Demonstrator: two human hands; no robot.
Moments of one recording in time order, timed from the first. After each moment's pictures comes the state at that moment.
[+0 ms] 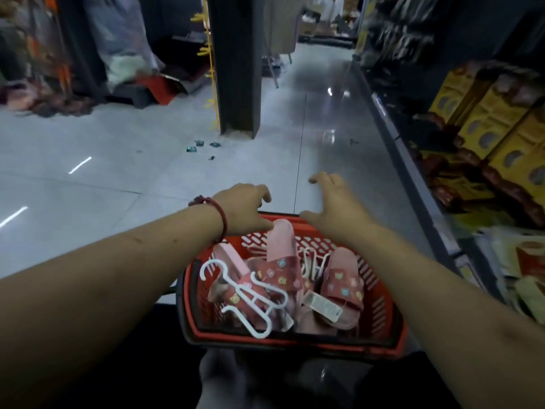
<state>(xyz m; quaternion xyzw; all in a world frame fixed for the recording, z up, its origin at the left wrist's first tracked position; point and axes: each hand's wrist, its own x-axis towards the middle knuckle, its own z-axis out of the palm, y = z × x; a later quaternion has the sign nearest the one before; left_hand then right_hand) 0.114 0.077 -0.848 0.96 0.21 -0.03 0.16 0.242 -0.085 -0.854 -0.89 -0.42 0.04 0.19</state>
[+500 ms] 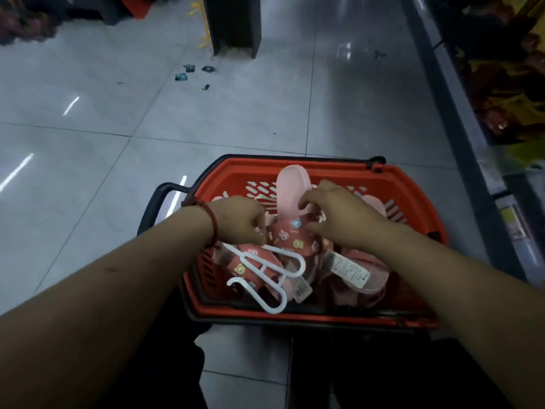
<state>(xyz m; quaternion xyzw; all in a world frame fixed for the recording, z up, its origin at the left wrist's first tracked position) 0.118 0.099 -0.960 0.93 0.15 -0.27 0.19 0.256 -0.074 -0.969 -0.83 -0.52 0.19 0.09</state>
